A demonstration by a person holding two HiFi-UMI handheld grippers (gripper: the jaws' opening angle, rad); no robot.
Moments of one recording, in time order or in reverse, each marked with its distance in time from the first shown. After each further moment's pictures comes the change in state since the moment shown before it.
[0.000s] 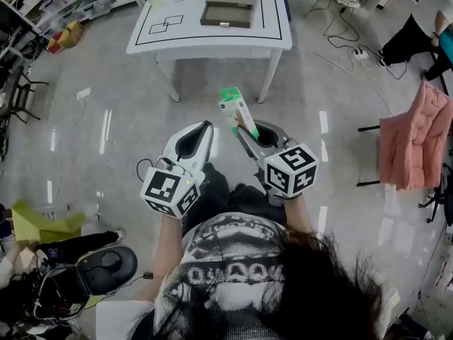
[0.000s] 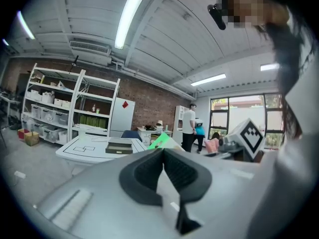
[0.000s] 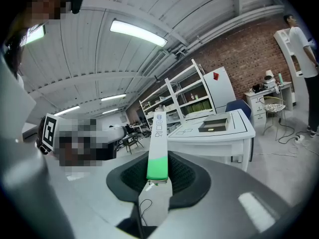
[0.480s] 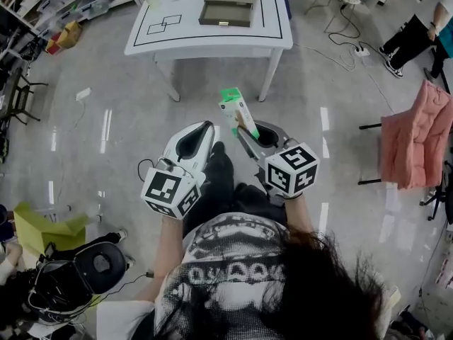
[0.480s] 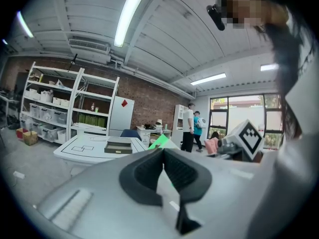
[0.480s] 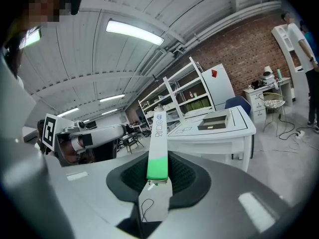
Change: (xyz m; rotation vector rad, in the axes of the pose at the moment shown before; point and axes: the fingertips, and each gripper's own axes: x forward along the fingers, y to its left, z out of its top) left arm 0.014 0.007 0.003 -0.001 0.012 -0.011; right arm 0.010 -0.011 0.002 0.031 0.011 0.003
